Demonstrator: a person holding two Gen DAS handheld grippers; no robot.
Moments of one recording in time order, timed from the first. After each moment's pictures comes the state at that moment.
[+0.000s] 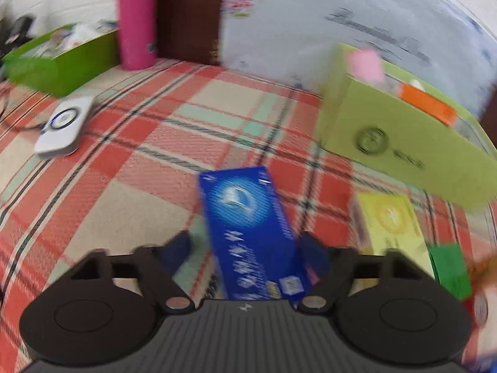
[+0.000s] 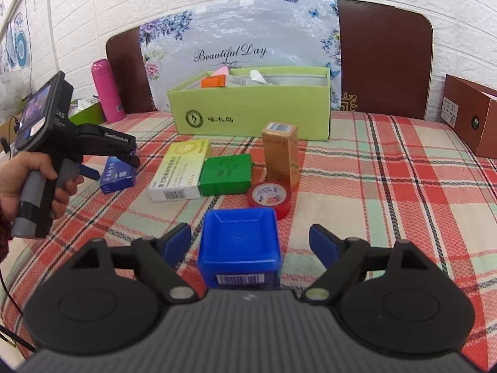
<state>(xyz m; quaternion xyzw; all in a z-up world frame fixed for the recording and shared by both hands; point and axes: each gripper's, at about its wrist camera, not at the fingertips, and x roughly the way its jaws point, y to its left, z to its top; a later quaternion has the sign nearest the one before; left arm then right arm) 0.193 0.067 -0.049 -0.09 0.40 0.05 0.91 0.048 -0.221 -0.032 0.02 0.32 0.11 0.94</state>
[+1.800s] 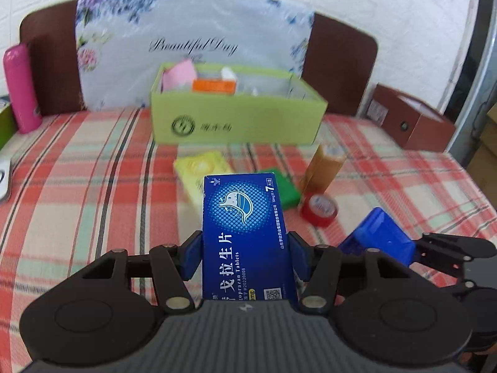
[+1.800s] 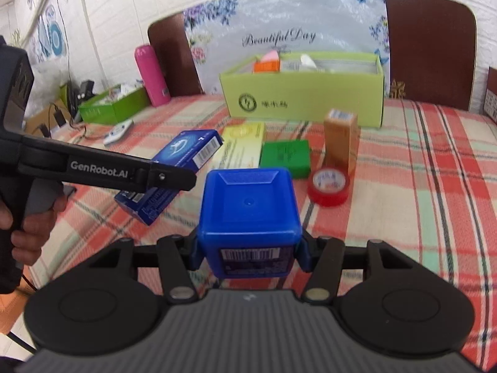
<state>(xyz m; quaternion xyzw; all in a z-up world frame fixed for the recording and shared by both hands) 0.088 -0.011 0.011 -0.02 0.35 -0.17 0.92 0.045 -0.205 -0.011 0.03 0.33 0.20 0.92</state>
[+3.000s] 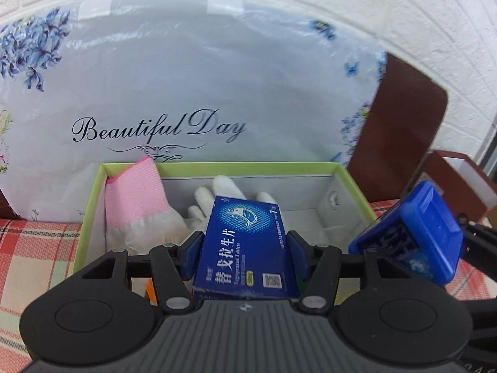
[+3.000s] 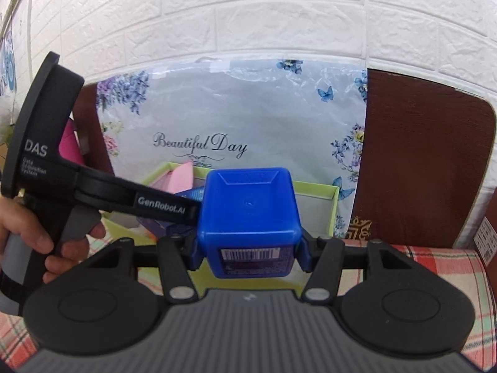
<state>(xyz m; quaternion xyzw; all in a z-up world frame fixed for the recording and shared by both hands) 0.353 -0.052 0.028 -0.02 0.34 -0.17 0.92 0.283 -0.243 0.036 -0.01 0.26 0.13 0.96</state>
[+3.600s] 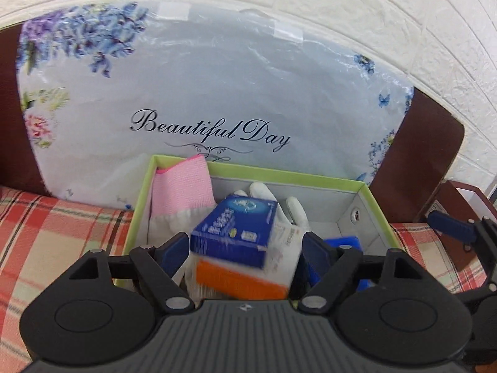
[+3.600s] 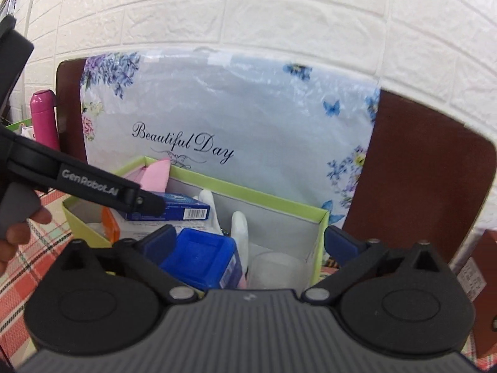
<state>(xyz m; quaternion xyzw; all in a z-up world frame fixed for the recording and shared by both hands) 0.315 -0.027 0.051 -0.07 0.33 -0.12 0.93 0.278 -0.226 0.033 -0.09 0.22 0.09 0.97</state>
